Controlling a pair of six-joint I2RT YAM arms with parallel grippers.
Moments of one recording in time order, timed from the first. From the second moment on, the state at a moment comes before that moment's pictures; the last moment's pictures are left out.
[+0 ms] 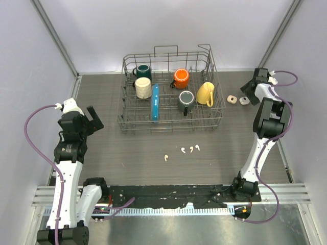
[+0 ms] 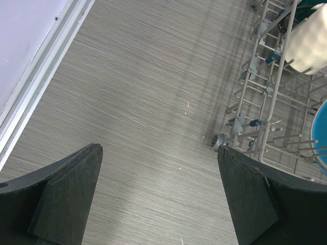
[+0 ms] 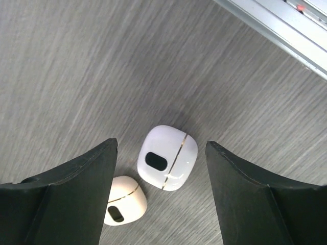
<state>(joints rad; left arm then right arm) 0.07 0.74 0.84 -0.60 -0.19 -0.29 -0.26 2.16 1.67 -0.40 0.22 0.69</state>
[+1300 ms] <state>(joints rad) 0.08 0.73 0.84 -0.60 -0.20 -0.29 -0.21 2.27 1.78 -0.51 0.35 0.67</state>
